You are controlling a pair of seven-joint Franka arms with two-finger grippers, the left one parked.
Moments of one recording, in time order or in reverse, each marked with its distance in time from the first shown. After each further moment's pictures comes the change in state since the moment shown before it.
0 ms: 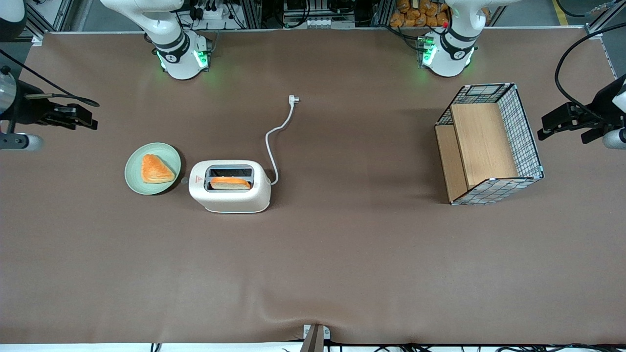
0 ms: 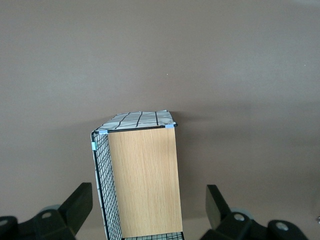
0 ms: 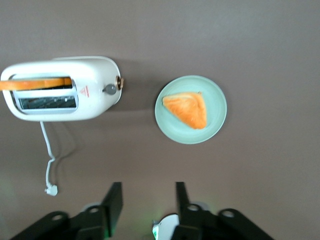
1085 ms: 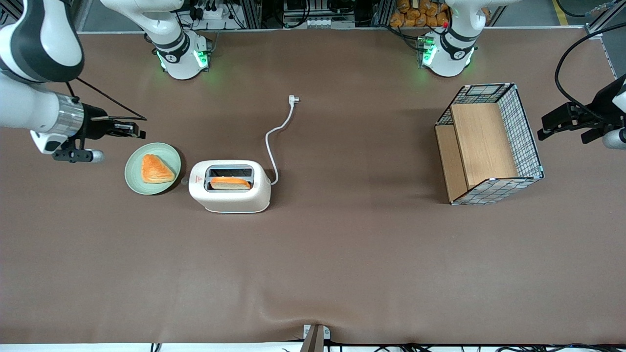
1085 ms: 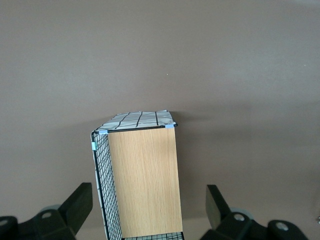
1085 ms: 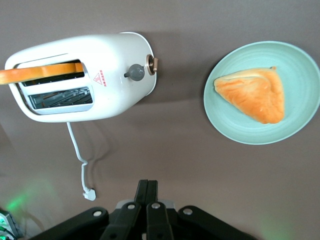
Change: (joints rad) arm 0.000 -0.099 -0.001 -0.481 0.225 0.358 0.001
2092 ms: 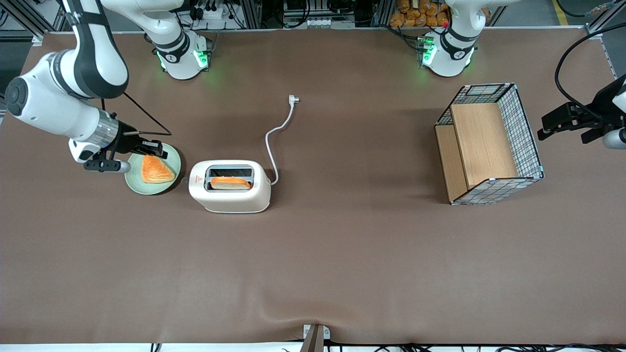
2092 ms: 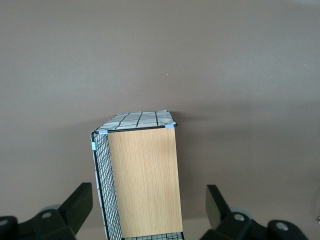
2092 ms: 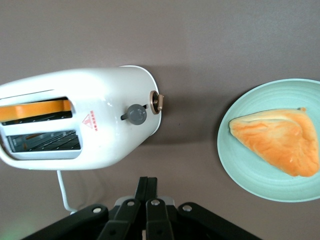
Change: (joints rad) arm 0.059 0.043 0.006 -0.175 0.063 0.379 -0.052
